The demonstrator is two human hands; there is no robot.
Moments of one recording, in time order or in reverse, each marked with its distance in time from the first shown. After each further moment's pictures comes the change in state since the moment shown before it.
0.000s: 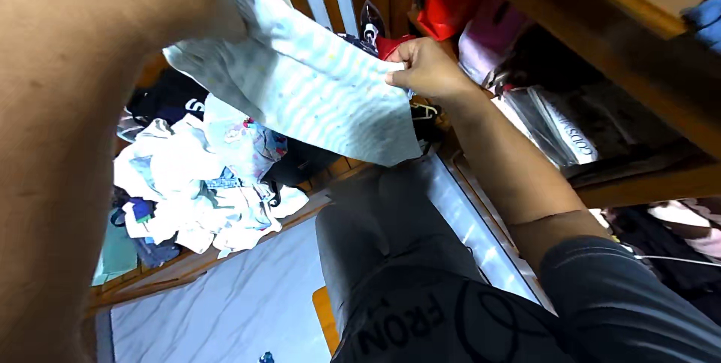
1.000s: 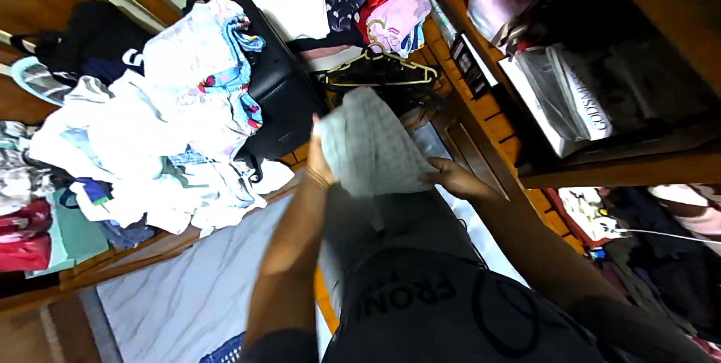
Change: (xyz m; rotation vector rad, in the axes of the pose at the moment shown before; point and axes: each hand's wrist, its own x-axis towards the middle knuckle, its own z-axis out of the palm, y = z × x) left_hand -0.097 0.239 0.259 -2.320 -0.095 -0.911; right_hand -0.175 0.202 0.071 0.430 -0.246 0.479
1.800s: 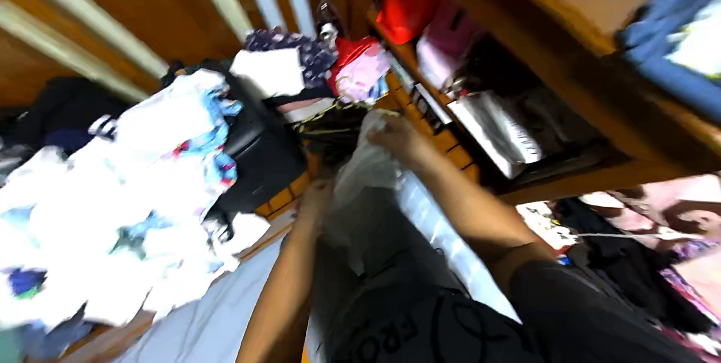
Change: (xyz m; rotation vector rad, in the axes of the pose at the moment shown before) left_hand 0.027 0.011 0.033 0.781 0.455 -0.116; right_hand 0.035 -0.176 0.009 -0.155 0.301 -0.326
